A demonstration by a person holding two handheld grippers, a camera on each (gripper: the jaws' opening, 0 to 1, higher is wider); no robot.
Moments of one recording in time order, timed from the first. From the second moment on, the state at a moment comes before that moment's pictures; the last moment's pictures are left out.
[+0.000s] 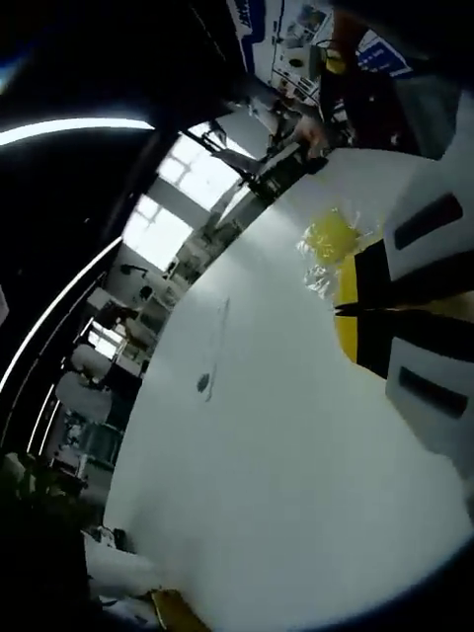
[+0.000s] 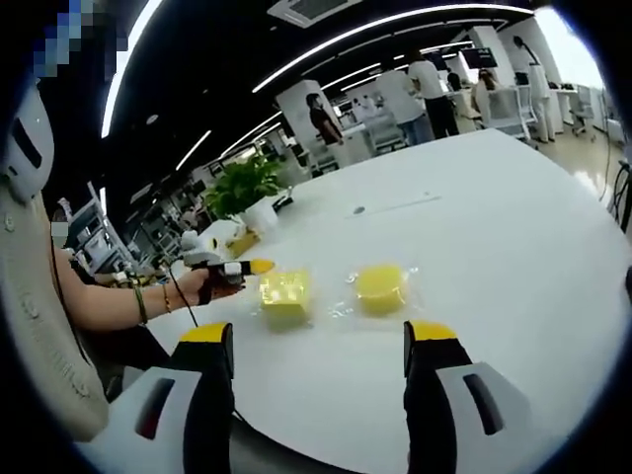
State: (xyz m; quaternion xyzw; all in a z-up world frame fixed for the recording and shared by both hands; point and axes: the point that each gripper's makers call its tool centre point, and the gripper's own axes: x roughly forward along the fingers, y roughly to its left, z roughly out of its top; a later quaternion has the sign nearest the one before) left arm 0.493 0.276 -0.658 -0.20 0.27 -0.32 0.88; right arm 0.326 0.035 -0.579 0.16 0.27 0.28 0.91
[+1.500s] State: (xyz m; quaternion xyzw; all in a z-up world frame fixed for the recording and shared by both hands) left arm 0.375 0.199 -0.476 -0.02 0.16 -0.42 0.89; right arm 0.295 0.043 -0.487 0.03 0.14 0.41 0.90
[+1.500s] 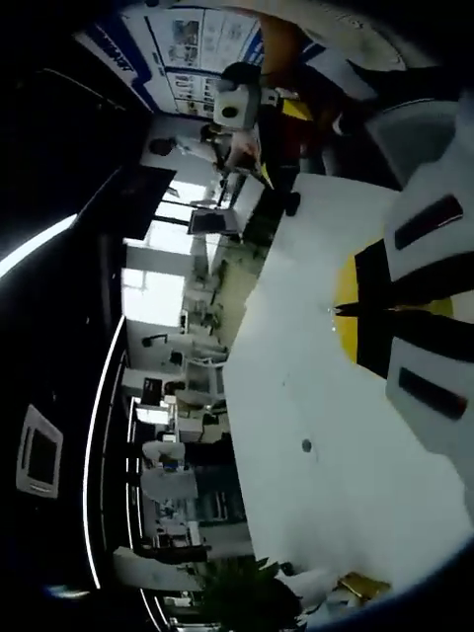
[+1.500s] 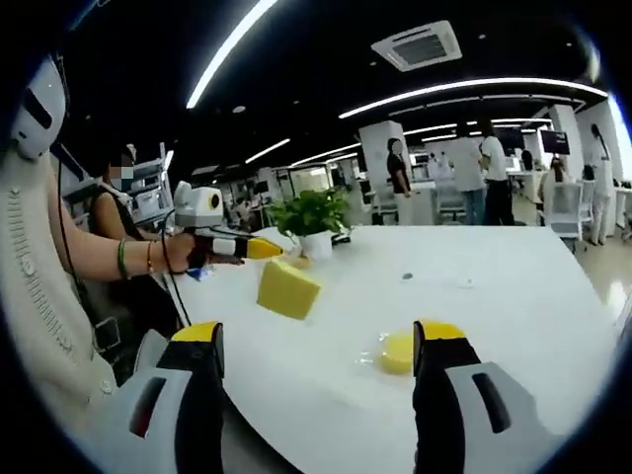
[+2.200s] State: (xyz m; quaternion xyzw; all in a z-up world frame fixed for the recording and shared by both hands) left arm 0.357 0.170 -0.447 0.05 0.16 -0.49 0.86; right arm 0.327 0.074 -0.457 -0.07 0.12 0.51 0.85
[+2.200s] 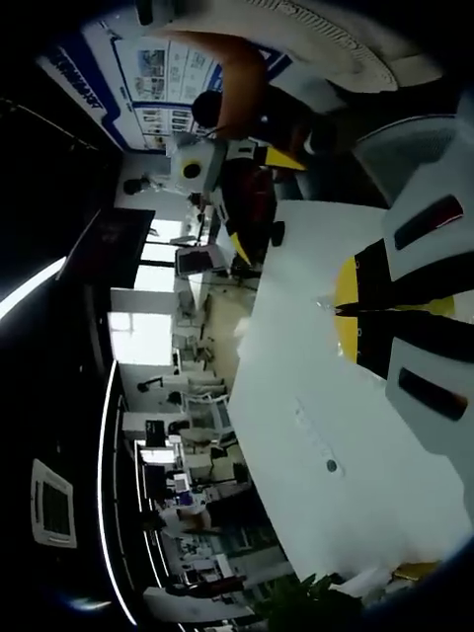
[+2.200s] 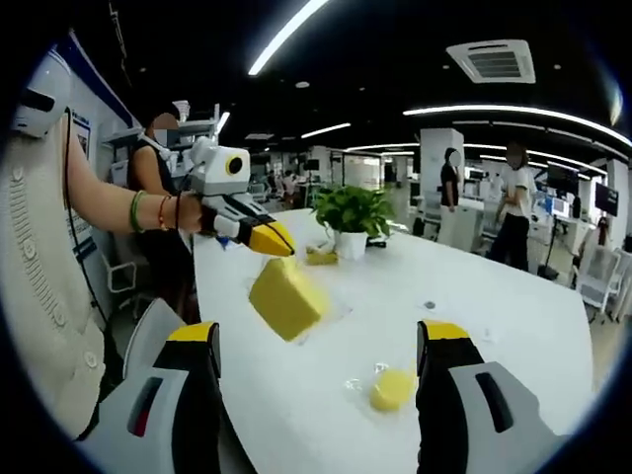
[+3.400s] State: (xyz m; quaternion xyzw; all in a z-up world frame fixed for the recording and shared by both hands) left arm 0.360 0.132 -0.433 0.08 0.16 -0.56 0.81; right arm 0.361 0.174 -0.505 -0.19 0.17 0.67 0.70
